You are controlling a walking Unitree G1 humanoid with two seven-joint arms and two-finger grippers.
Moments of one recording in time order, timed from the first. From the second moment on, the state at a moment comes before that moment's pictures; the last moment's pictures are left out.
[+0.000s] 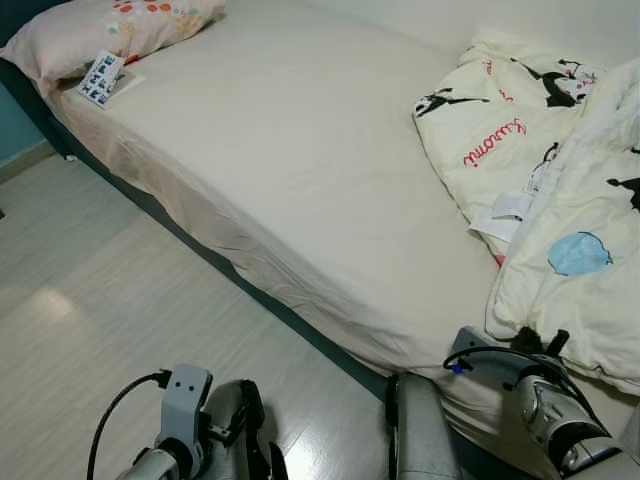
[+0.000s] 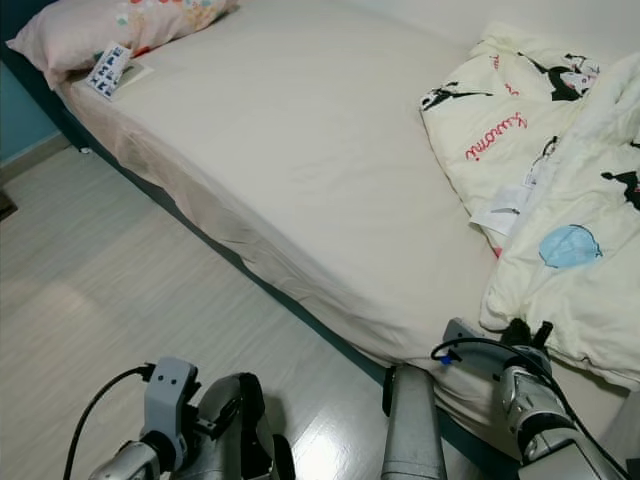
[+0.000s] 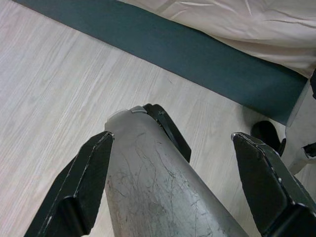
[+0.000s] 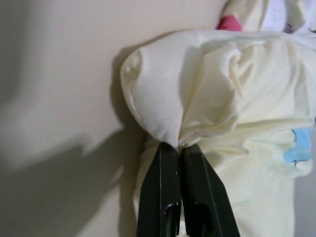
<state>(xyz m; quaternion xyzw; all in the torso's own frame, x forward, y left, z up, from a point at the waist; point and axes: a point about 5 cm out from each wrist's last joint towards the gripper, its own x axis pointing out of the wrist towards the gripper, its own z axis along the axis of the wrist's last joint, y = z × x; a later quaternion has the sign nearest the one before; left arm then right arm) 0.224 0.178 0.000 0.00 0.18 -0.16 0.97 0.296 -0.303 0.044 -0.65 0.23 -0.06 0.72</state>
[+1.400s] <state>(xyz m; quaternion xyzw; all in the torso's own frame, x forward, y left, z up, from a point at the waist) 0.239 0.140 -0.032 -0.01 0.24 -0.17 0.96 0.172 -0.364 0.110 -0.49 0.61 0.37 0.50</state>
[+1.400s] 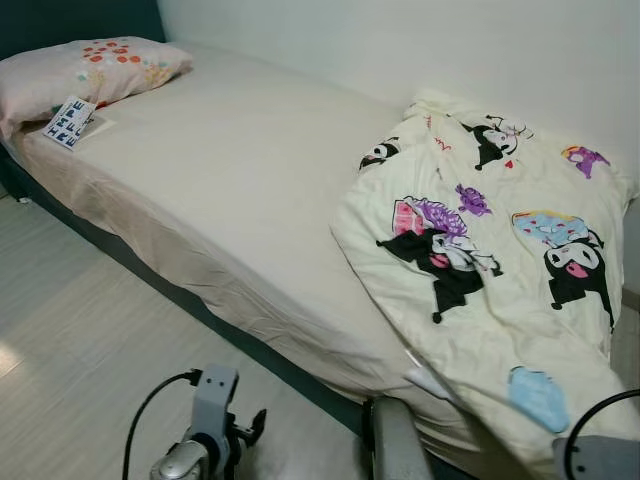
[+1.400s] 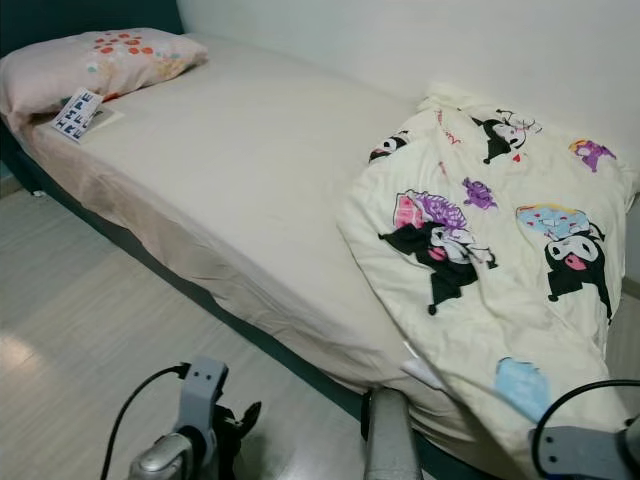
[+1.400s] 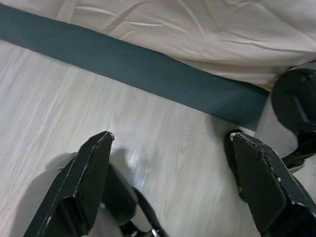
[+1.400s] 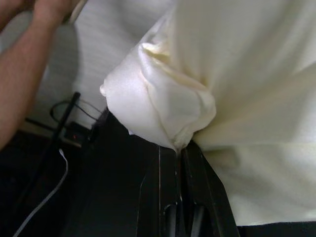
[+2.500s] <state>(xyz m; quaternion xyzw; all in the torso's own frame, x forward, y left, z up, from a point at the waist) 0.243 0.139 -0.032 0.00 0.23 -0.17 0.96 0.134 -0.313 0.083 -0.43 0.62 0.48 0.44</state>
